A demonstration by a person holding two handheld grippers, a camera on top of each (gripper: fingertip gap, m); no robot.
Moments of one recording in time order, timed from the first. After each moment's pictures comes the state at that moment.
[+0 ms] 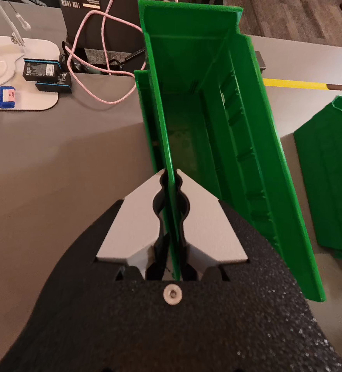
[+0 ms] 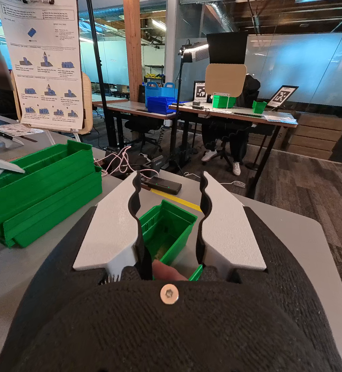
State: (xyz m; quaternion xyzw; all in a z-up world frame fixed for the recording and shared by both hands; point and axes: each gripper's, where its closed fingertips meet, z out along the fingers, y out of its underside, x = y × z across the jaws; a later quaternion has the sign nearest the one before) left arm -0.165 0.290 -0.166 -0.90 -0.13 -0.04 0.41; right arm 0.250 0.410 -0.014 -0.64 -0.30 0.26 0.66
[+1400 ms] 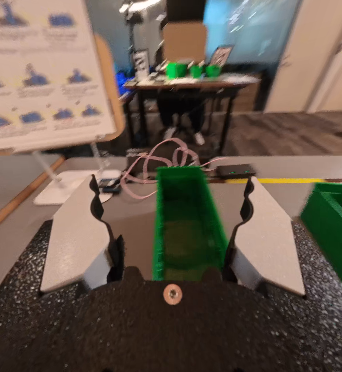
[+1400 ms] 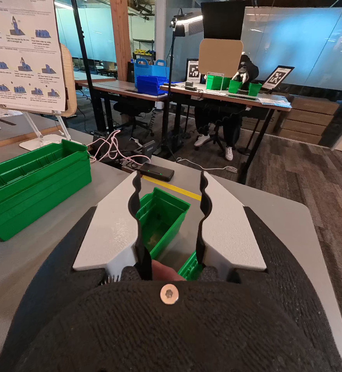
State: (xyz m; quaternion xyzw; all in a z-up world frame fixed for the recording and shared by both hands) left arm -0.145 0.285 -0.062 -0.73 -0.11 0.11 0.66; right arm 0.252 0.422 -0.031 -0.67 -0.31 0.23 0.63
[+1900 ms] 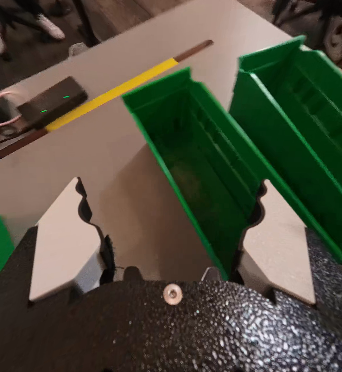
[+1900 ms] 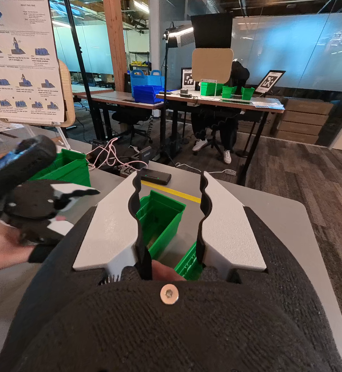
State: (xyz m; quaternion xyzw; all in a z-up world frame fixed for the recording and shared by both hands) left arm 0.144 0.405 -0.190 -0.89 0.14 -0.05 0.43; right arm 0.270 0.421 -0.025 -0.67 -0.28 0.24 0.65
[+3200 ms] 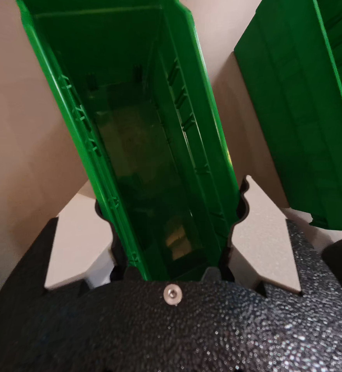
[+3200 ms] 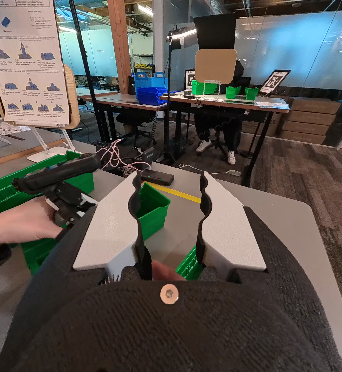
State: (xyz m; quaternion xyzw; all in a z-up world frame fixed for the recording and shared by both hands) left arm 0.130 0.404 -0.253 -0.94 0.14 -0.17 0.25; right arm 0.271 0.422 -0.025 -0.67 -0.28 0.25 0.64
